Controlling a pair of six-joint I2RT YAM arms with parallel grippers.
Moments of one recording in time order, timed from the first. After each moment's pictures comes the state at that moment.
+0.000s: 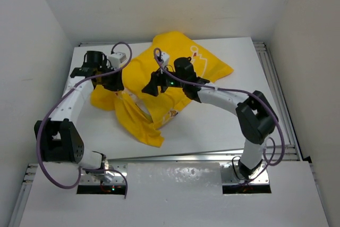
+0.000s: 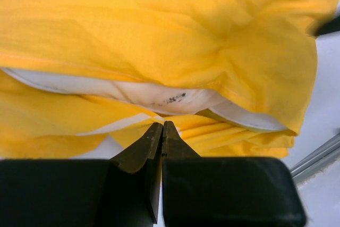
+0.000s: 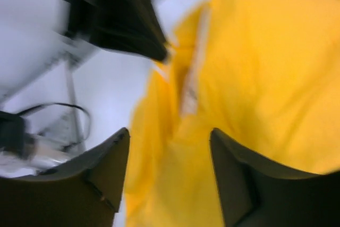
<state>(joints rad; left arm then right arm) -0.01 1.44 1.21 -0.75 0.43 0.24 0.70 1.85 1.24 0.27 -0.52 0.25</state>
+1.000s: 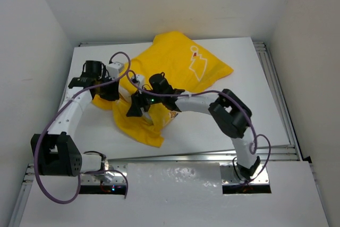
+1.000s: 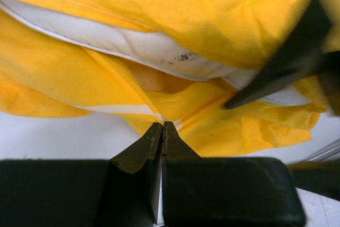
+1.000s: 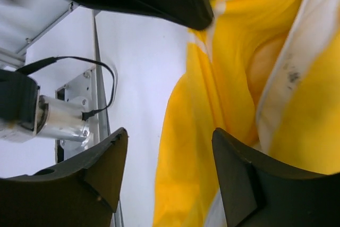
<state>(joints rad) -0.01 1.30 1.08 -0.77 0.32 0.28 0.86 2.12 1.37 0.32 -0.64 0.30</state>
